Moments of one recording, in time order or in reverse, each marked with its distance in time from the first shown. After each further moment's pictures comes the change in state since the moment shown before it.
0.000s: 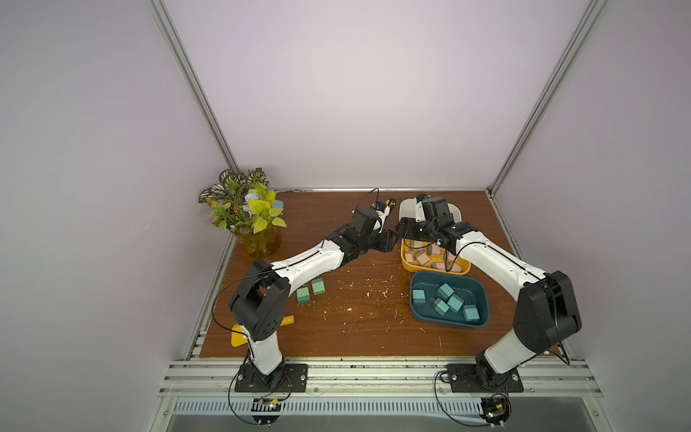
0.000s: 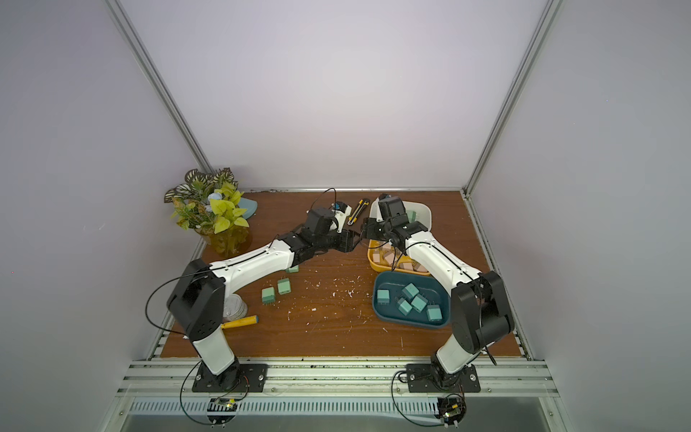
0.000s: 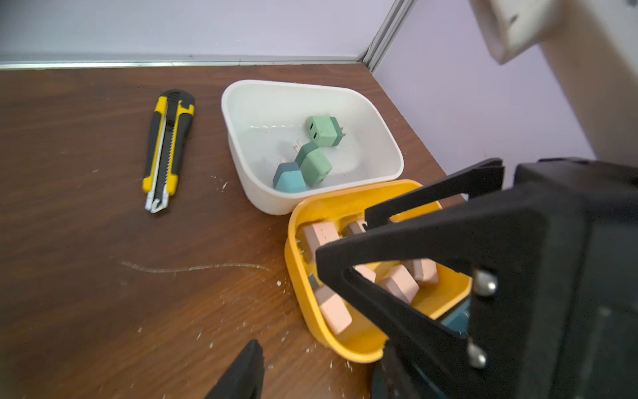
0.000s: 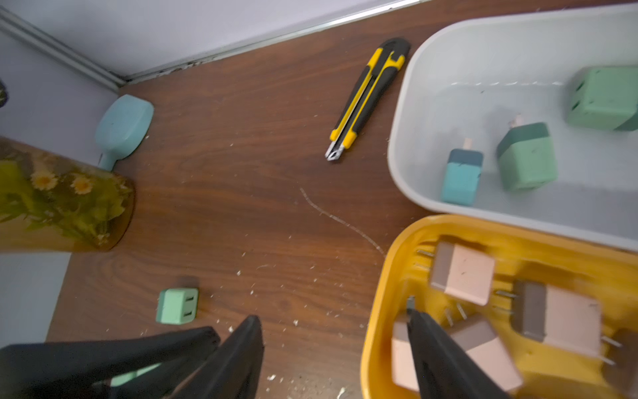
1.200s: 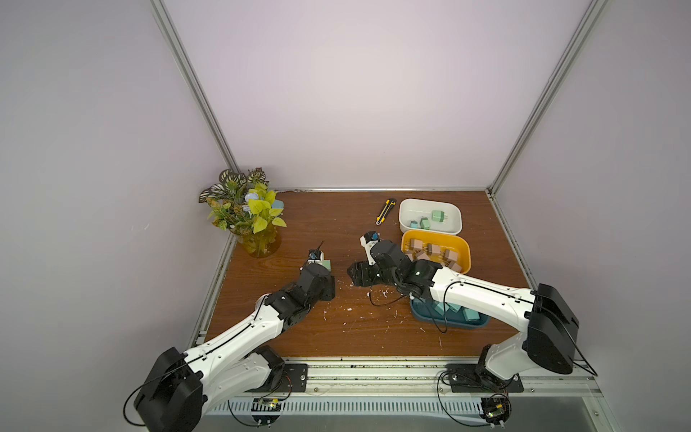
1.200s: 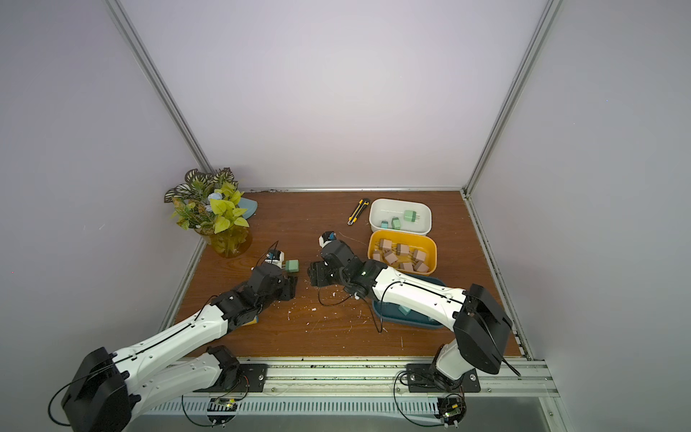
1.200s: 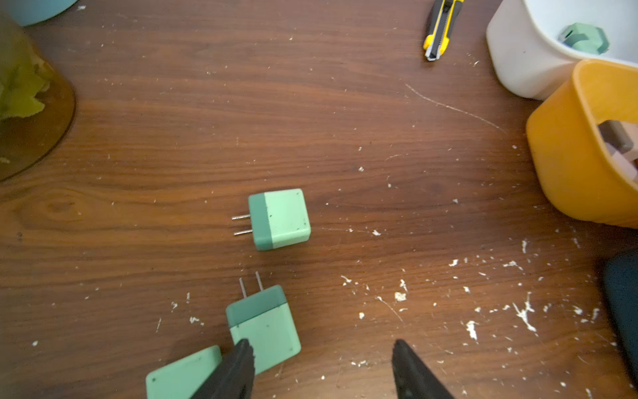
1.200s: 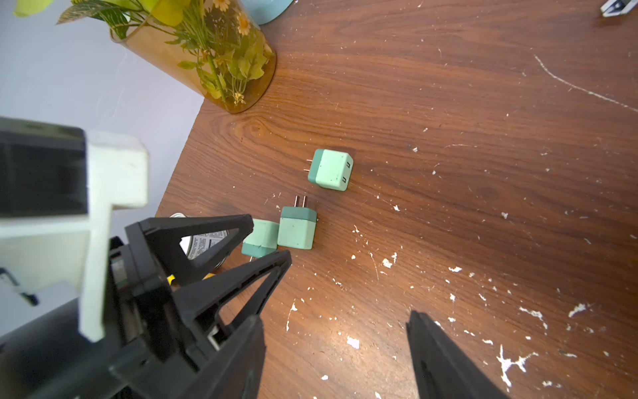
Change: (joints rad) left arm 0.055 -0.706 -0.731 -0.194 -0.468 -0.112; right arm 0.531 -0.045 -0.095 0.097 0.130 0.196
